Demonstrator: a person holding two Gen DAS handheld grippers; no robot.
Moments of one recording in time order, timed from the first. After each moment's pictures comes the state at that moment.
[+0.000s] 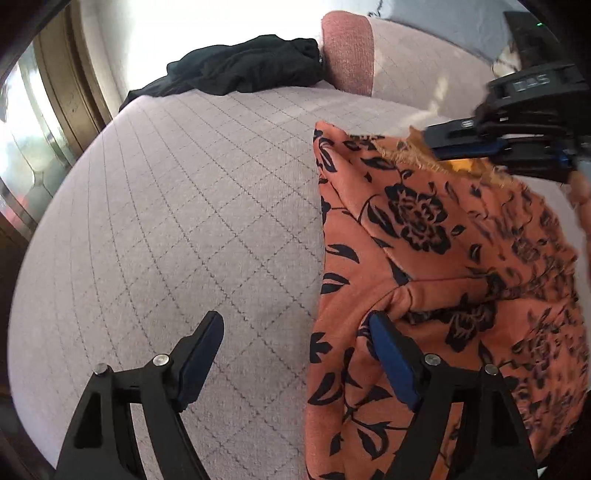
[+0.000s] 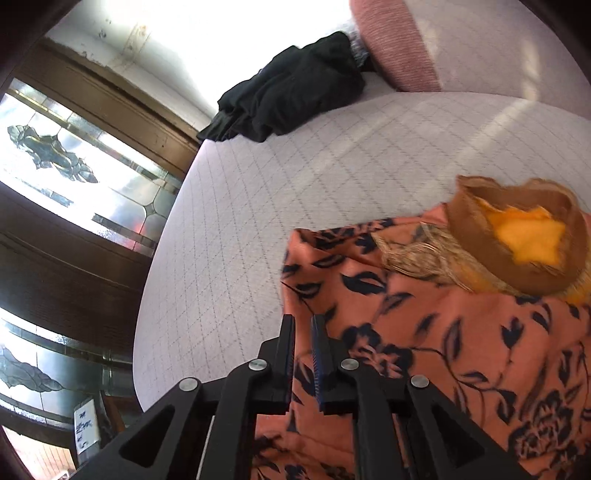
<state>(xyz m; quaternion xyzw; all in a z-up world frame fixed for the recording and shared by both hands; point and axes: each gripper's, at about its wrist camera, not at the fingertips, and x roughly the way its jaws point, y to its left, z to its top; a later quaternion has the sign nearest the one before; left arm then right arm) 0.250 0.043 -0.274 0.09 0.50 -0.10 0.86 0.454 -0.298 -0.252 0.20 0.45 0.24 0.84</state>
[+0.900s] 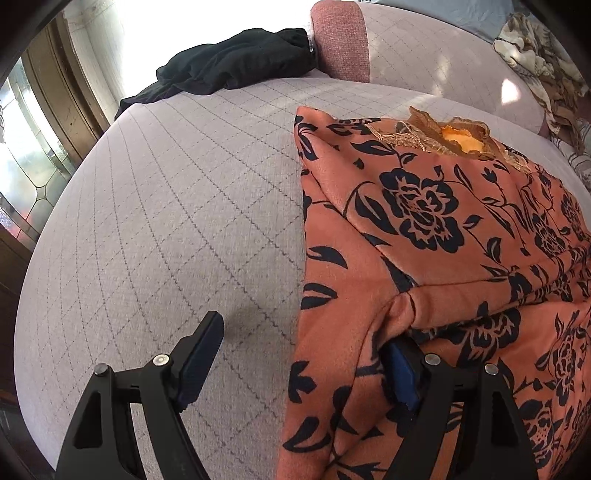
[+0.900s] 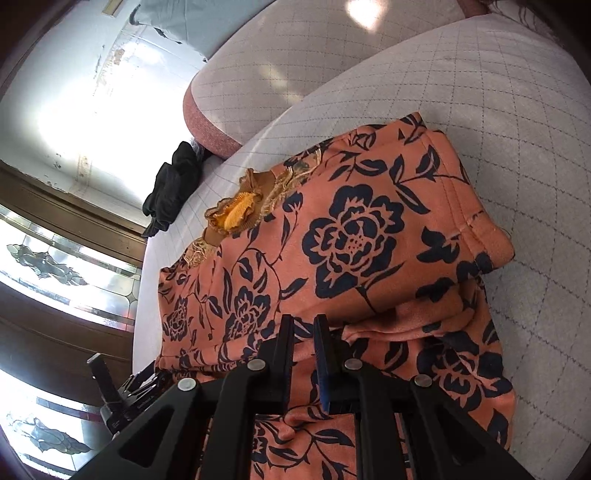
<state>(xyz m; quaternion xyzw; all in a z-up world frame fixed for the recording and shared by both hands) 0.258 0.021 -0.292 0.10 0.49 -0.08 0.86 0.327 -0.566 -0.334 0.36 0.38 0.14 0.84</state>
